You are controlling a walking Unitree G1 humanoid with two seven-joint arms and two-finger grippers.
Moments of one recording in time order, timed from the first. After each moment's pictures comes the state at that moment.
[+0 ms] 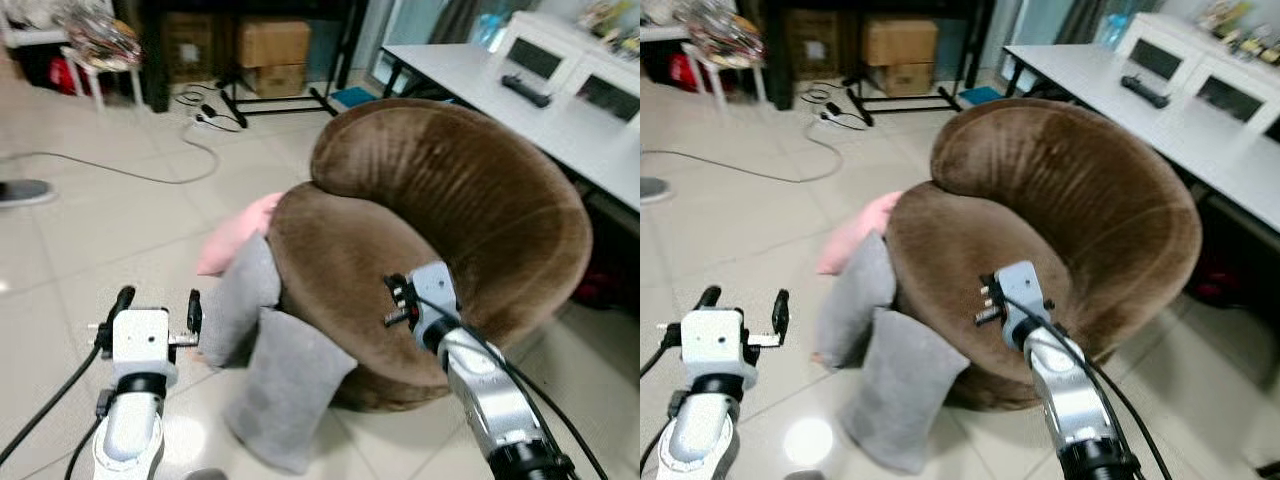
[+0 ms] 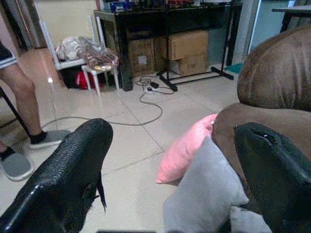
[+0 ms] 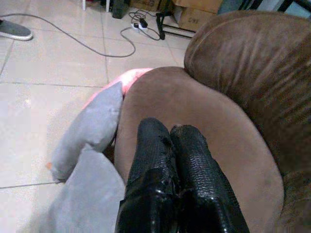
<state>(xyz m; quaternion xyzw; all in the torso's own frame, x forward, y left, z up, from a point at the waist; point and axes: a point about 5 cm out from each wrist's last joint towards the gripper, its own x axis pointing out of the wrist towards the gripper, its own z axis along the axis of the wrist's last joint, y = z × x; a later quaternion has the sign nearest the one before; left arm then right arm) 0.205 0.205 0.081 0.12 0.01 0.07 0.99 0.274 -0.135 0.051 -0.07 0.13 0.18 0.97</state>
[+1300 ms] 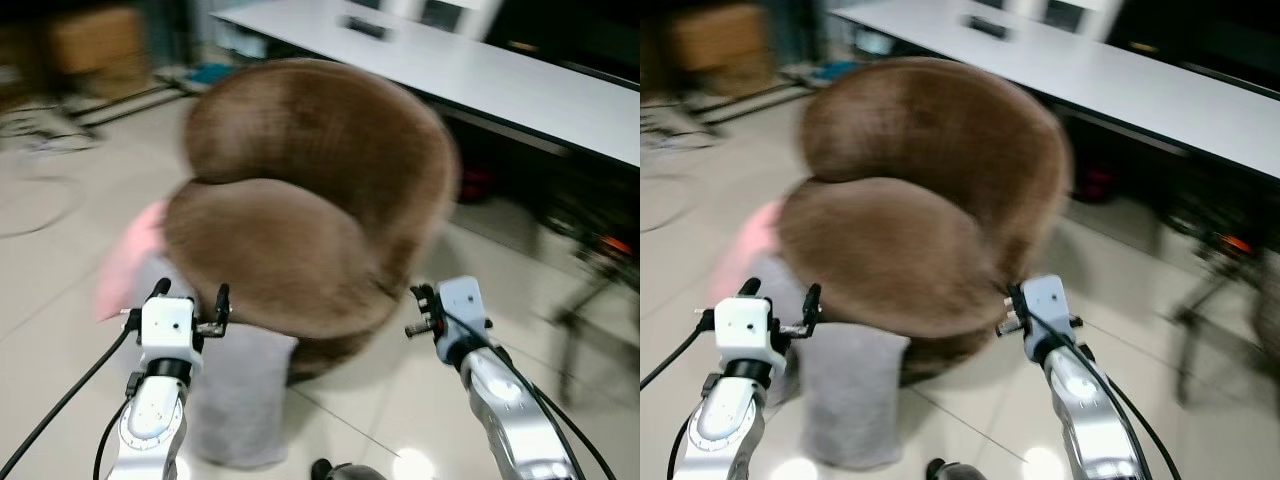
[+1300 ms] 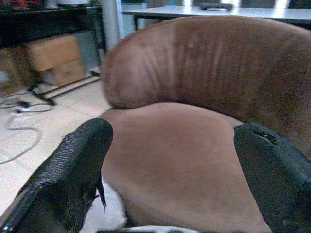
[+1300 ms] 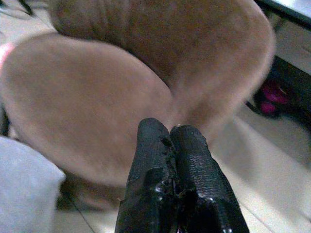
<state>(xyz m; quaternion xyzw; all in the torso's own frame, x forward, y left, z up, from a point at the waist) 0.219 0.187 0.068 0.08 0.02 0.02 1.00 0.248 -0.160 0.053 -0.08 0.15 0.12 0.98</state>
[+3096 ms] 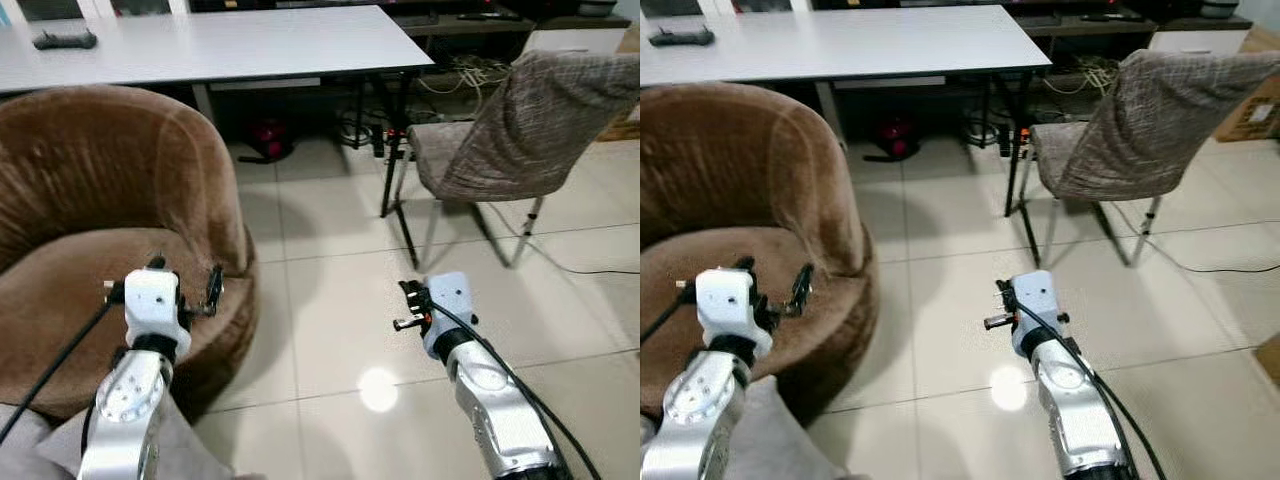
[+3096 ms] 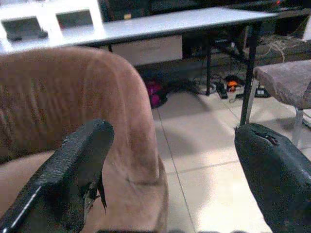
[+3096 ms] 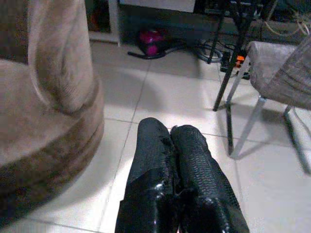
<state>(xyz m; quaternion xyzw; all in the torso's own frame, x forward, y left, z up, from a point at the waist) 0.234 0.203 0.091 0.06 0.03 0.01 1.00 0.264 -0.143 0.058 -0.06 0.14 0.13 0.98</state>
